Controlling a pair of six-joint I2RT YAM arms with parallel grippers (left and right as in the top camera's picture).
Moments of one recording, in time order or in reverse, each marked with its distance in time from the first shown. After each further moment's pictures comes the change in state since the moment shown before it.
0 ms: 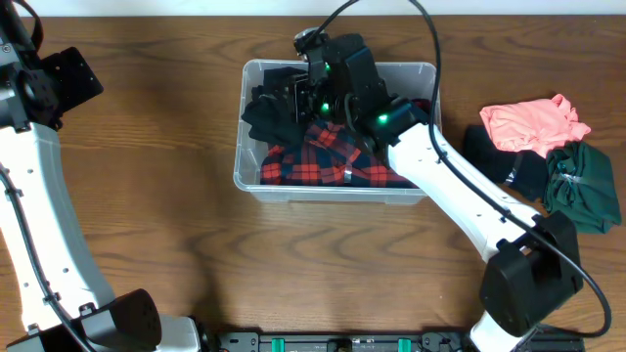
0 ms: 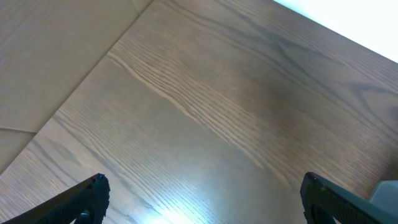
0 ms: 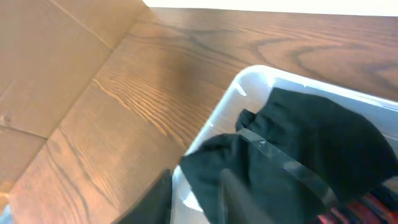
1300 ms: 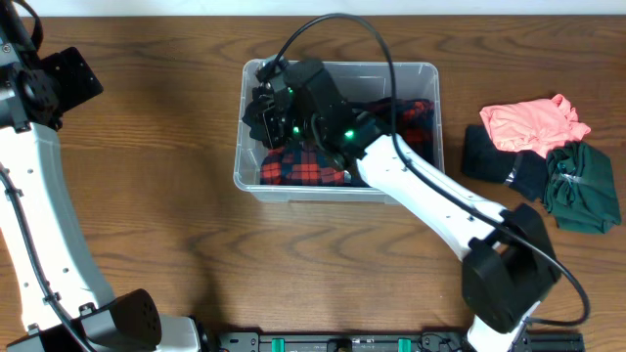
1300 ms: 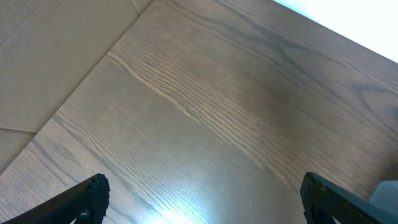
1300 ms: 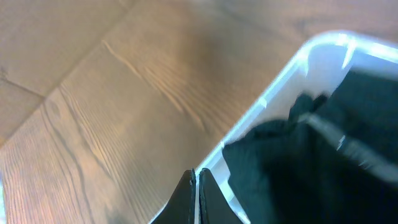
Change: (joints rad) left arm 0.000 0.000 0.000 0.000 0.000 0.000; right arm 0.108 0.056 0.002 0.032 0.021 -0.086
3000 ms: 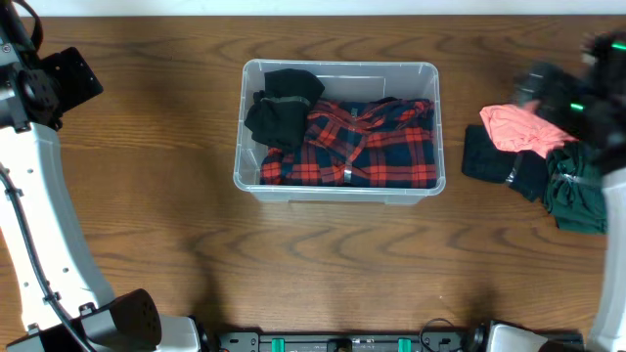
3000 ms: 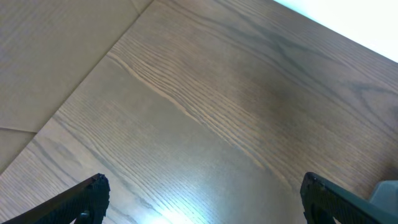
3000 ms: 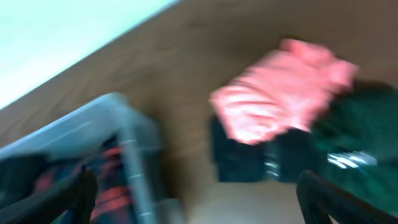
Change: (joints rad) left arm 0.000 0.000 0.000 -0.001 0.000 0.000; right arm -0.997 -0.482 0.001 -0.775 0.129 -0.021
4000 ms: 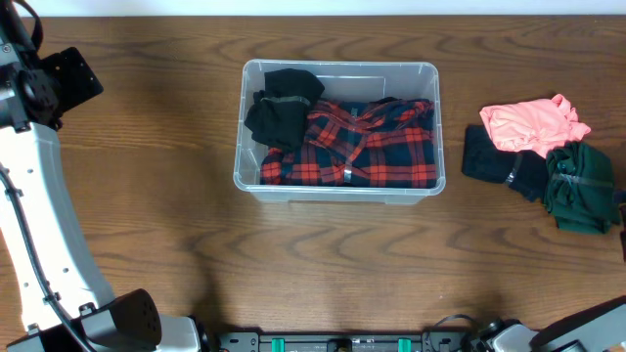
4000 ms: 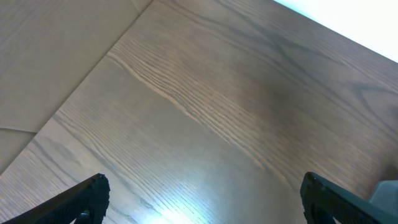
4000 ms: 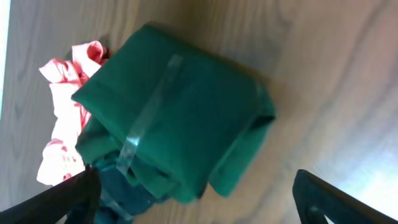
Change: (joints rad) left arm 0.000 0.000 0.000 0.000 0.000 0.000; right arm -0.721 0.047 -0.600 0.440 -0.197 0.106
